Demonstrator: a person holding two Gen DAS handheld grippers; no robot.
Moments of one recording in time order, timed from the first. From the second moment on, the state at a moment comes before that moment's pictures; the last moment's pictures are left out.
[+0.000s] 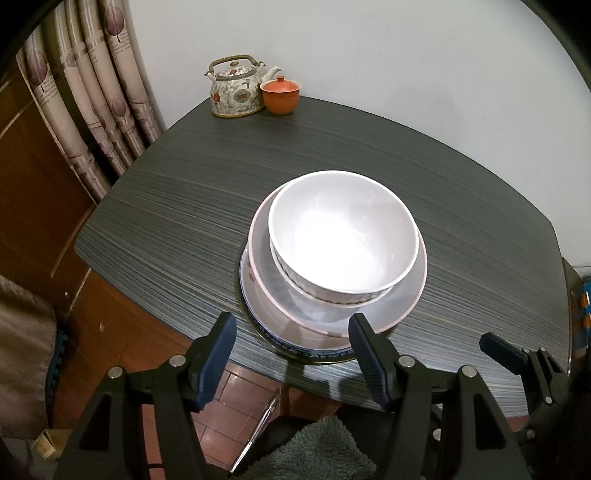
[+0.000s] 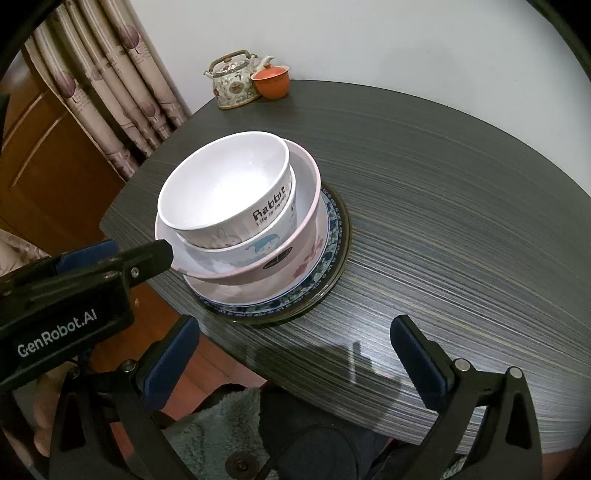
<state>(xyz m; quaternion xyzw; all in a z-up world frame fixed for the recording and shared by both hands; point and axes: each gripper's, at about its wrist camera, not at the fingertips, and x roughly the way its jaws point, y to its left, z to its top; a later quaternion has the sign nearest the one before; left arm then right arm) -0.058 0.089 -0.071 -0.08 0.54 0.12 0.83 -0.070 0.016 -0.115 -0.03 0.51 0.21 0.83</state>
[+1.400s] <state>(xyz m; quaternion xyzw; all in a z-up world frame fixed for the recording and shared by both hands) -0.055 0.092 -0.073 -0.09 0.54 0.11 0.83 -0.067 0.014 -0.124 -0.04 0.52 0.21 0.83</state>
